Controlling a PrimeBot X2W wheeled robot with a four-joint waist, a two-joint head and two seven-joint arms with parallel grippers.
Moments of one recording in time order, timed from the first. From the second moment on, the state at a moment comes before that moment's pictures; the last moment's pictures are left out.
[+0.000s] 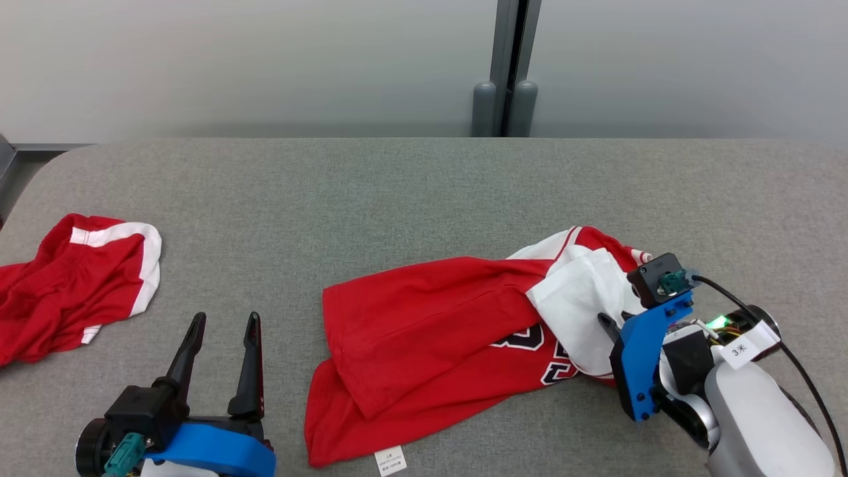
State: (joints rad) left arm -0.02 0.31 -0.31 0.09 -0.45 0.09 -0.21; right arm -0.38 -0.24 0.26 0.38 0.19 0.13 0.53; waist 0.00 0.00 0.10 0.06
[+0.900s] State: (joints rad) left arm 0.01 0.32 -0.33 0.08 -0.47 0.11 -0.20; right arm -0.07 -0.50 0.28 -0.19 0.51 0.13 0.65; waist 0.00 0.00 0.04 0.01
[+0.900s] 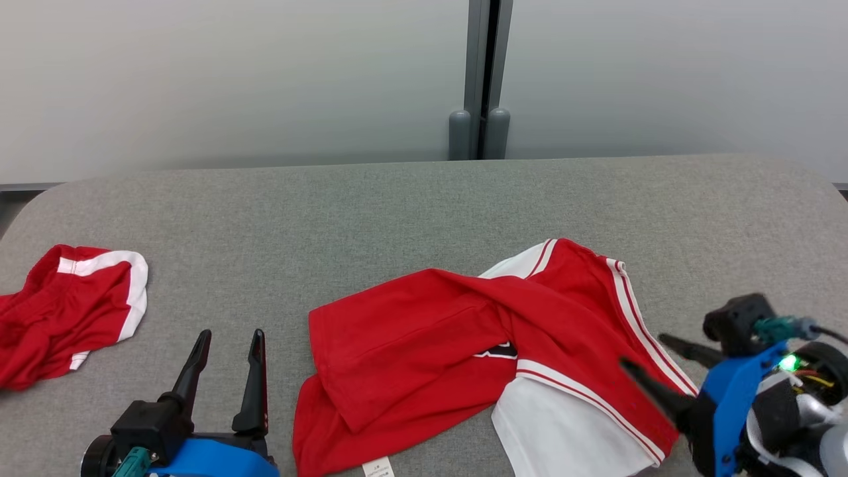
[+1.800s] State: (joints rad) left arm -0.09 0.32 -0.34 0.08 -0.46 0.09 -0.22; right arm -0.55 -0.16 -0.11 0.67 0.14 0.13 0.51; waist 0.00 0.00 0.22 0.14
